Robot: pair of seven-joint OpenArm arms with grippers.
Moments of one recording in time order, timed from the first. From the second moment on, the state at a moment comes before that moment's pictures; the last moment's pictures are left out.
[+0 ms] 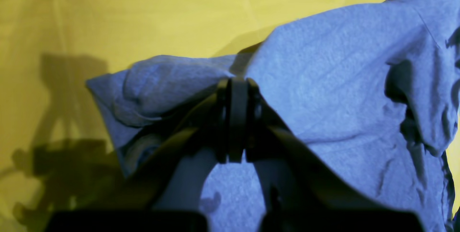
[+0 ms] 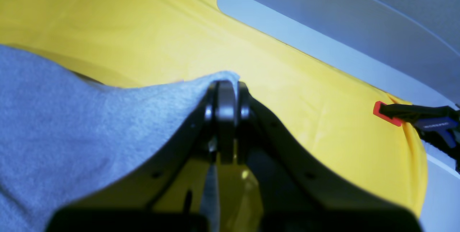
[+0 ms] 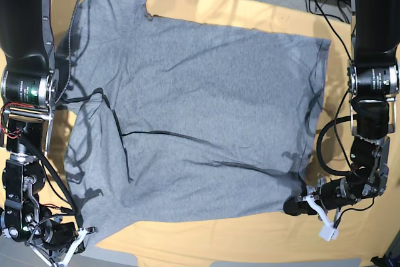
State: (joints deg) left arm -53.2 -24.7 11.3 31.2 -52.8 -43.7 48.0; right arm 53.5 18.6 -0.9 54.9 10.6 28.8 -49.1
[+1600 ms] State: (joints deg) left arm -56.8 -26.2 11.3 31.2 -49.6 -40.2 40.9; right arm 55.4 18.3 -4.2 54.8 1.9 27.3 -40.5
